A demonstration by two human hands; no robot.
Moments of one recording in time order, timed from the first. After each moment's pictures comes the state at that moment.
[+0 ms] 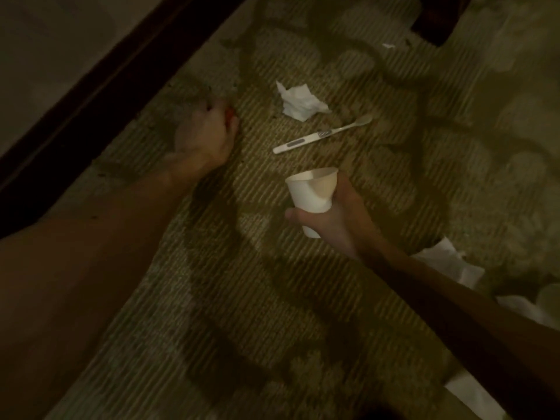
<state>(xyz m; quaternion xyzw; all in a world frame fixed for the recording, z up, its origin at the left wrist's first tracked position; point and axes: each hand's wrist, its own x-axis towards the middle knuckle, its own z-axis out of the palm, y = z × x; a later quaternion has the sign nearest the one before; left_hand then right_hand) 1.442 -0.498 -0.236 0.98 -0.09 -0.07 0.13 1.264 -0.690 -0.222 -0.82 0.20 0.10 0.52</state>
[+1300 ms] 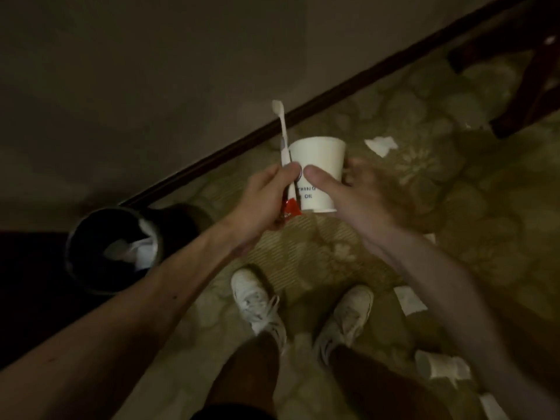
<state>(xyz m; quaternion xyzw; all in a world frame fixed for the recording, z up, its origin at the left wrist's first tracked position) 1.122 -0.373 0.242 0.66 0.29 -0.20 0.67 1.160 -0.524 0.229 -0.68 0.12 0.31 0.65</state>
